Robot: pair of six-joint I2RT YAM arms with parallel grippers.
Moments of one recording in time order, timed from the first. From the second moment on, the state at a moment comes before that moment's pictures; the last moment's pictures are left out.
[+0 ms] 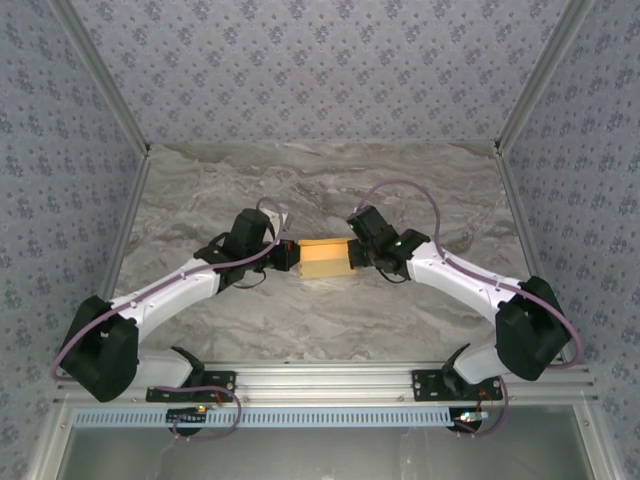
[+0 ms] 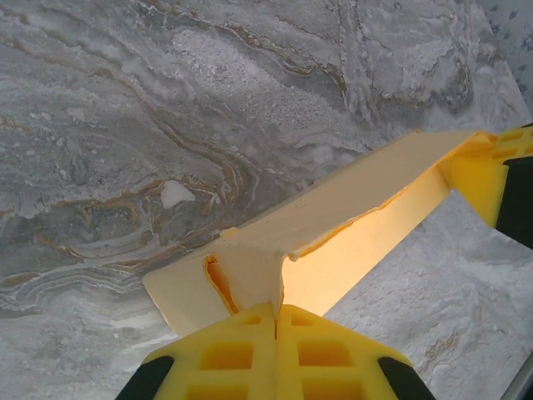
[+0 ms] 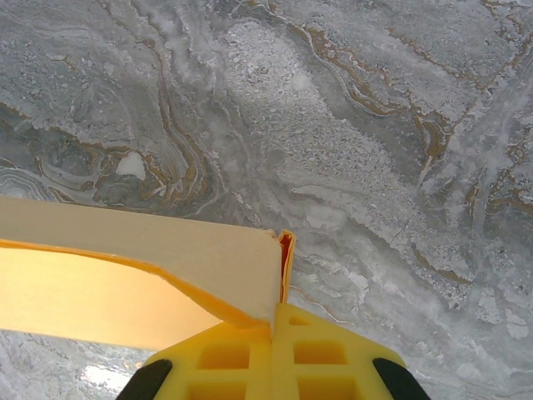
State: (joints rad) left arm -0.63 1.31 0.78 -0.18 0.26 -0.49; right arm 0.72 1.43 1.00 -0.53 0.21 0.43
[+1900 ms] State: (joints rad) left arm -0.59 1.33 0.73 -0.06 0.25 -0.55; right arm 0.78 1.40 0.94 -0.48 0.30 0.38
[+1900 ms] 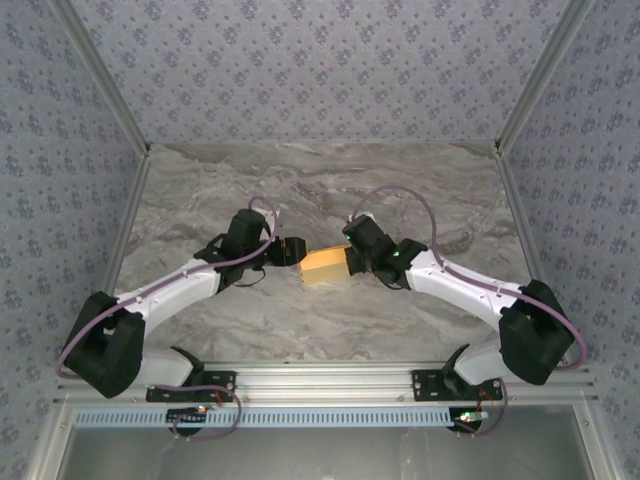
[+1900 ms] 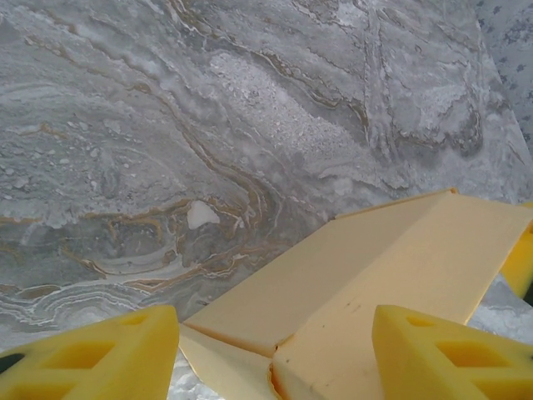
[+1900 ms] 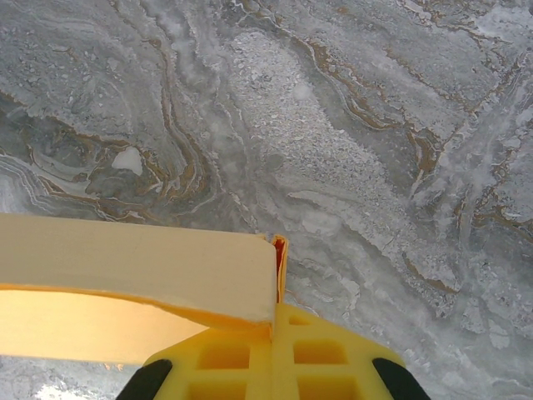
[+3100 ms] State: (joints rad) left arm -0.63 1.36 0.66 0.03 0.22 -0.57; right arm 0.56 1.40 0.99 -0.49 -0.03 0.33
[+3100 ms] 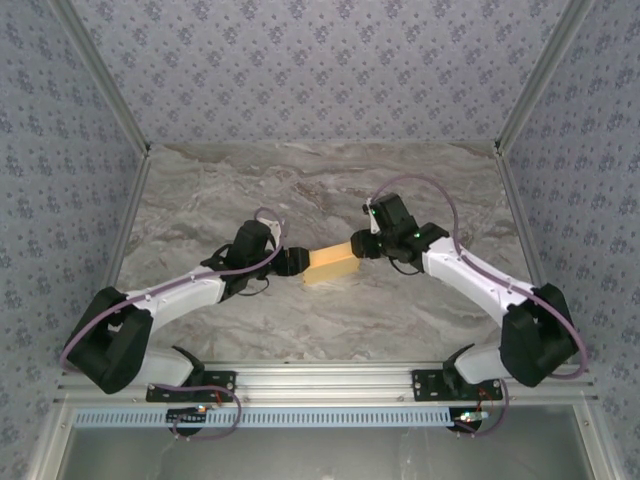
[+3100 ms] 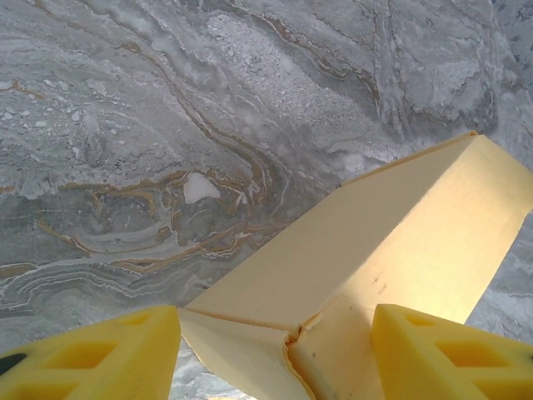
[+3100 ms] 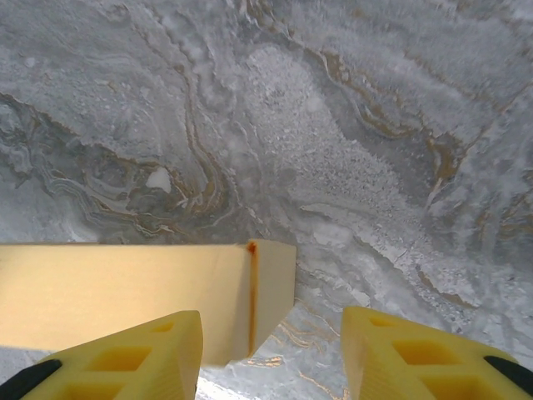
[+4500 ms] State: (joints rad) left arm -0.63 1.29 0.61 0.04 0.16 -0.62; right arm 0.43 1.44 0.84 -0.21 -0.40 0.45
